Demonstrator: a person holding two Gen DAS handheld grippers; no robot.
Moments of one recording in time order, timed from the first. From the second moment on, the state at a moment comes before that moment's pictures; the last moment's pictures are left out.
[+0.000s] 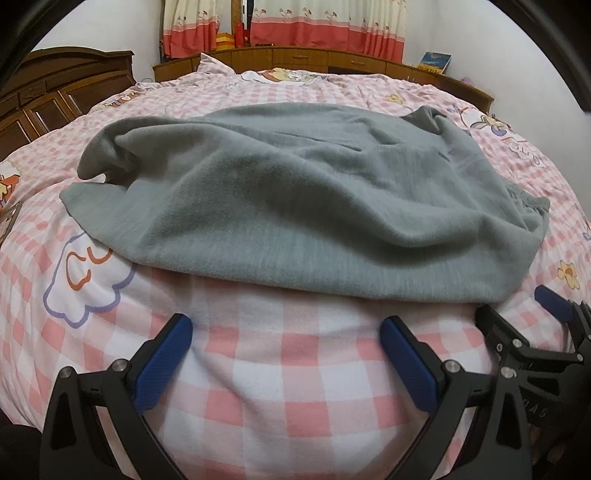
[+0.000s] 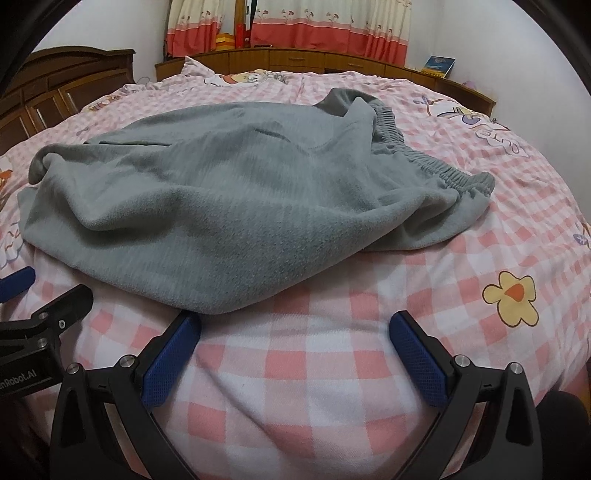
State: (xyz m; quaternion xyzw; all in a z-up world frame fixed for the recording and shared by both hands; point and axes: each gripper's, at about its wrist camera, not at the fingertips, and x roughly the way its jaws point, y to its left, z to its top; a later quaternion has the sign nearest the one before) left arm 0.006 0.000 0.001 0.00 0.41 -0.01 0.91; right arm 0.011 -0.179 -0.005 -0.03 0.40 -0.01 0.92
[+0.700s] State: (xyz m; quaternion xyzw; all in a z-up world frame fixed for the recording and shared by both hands) left arm -0.006 -0.003 -0.005 0.00 0.37 0.00 0.93; right arm 0.003 -0.175 -0.004 -0.03 0.40 -0.02 0.92
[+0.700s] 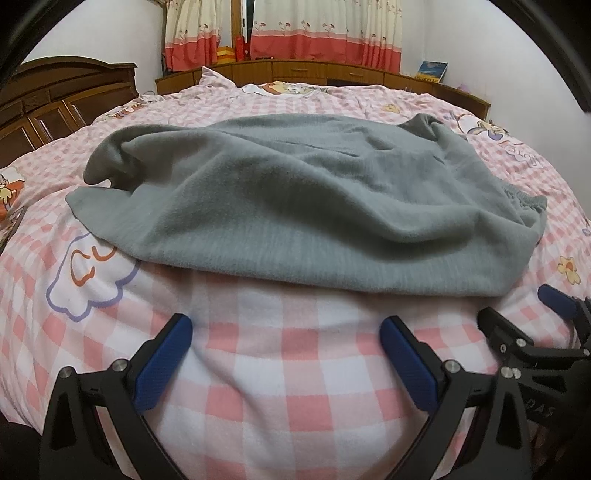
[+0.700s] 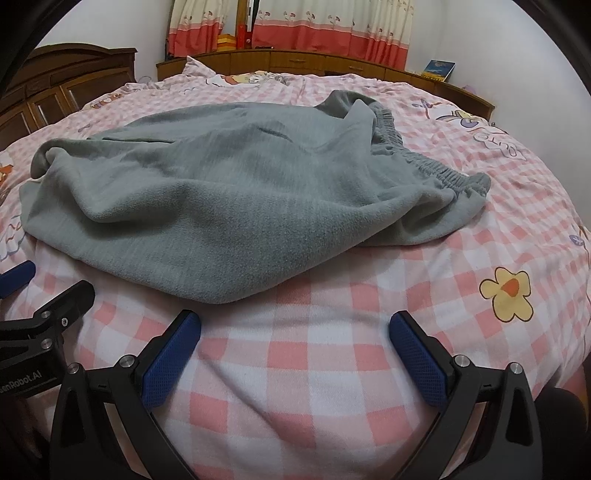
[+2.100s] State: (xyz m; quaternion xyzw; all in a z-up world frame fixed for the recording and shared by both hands) left arm 0.013 0.048 0.049 0.00 0.43 0.02 0.90; right arm 0.018 -0.193 0.049 -0.07 0.42 0.07 0.90
